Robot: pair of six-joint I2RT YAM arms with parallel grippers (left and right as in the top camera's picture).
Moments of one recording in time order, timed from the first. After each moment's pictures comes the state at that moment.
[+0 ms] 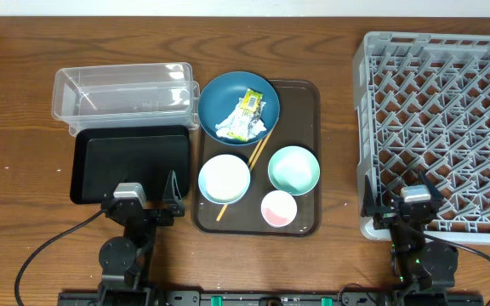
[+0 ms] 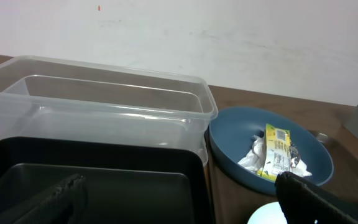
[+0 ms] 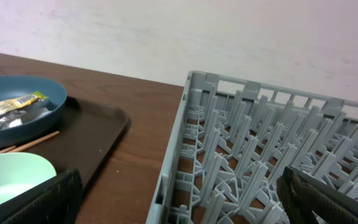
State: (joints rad) left arm -0.07 0.01 0.02 -0.11 -0.03 -0.19; right arm 0.05 0.00 0.01 -0.07 -0.05 -0.12
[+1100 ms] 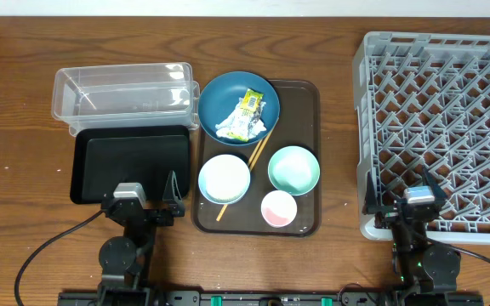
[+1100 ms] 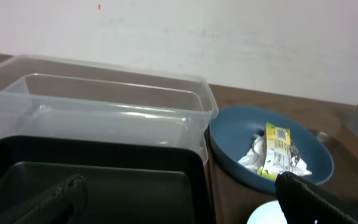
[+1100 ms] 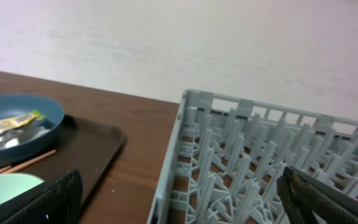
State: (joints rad) left arm -0.07 0.02 0.03 -0.12 -0.03 -0.19; right arm 0.05 0.00 0.01 0.01 -0.04 -0.12
